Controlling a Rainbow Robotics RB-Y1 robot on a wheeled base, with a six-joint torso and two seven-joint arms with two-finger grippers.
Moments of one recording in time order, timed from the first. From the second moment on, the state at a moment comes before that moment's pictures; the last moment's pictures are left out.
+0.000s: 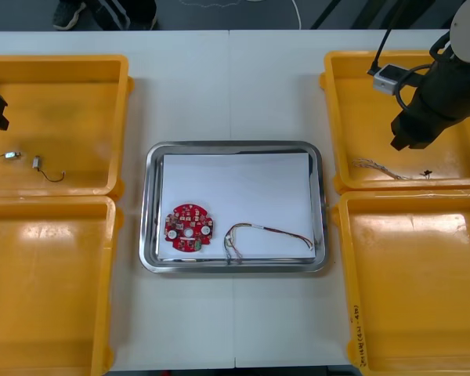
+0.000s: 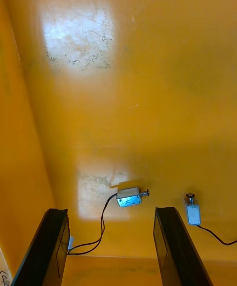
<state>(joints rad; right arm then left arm) -0.83 -0.62 0.07 -1.44 -0.61 1.82 2.11 -0.93 0.91 -0.17 -0.91 0.75 1.41 -1.73</state>
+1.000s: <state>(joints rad) -0.69 -0.66 0.07 -1.44 -0.69 1.59 2.32 -0.86 0.87 -0.17 -0.85 0.79 1.33 -1.73</state>
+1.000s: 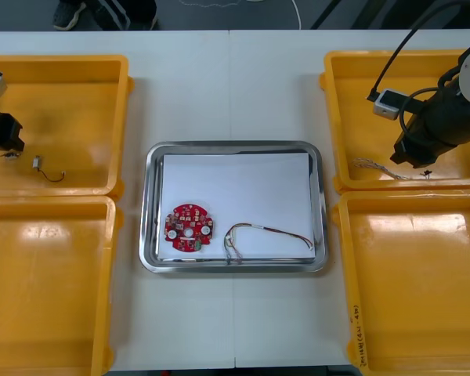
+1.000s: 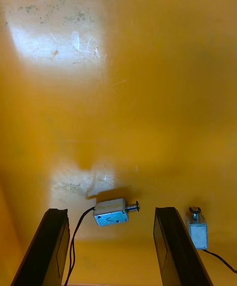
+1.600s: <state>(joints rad) -0.66 -0.66 0.10 -1.40 -0.71 1.52 2.32 -0.82 0.86 -0.17 -0.85 0.80 1.28 -1.73</state>
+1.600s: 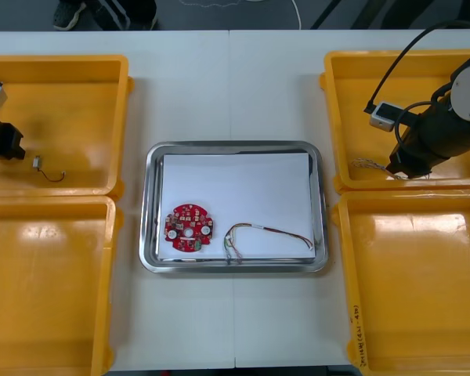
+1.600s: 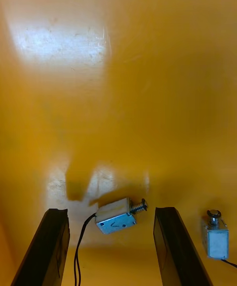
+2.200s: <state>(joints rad) -0.66 -0.66 0.17 -1.36 -0.73 1.46 2.32 -0.81 0.84 -0.17 -0.85 0.80 1.28 -1.73</state>
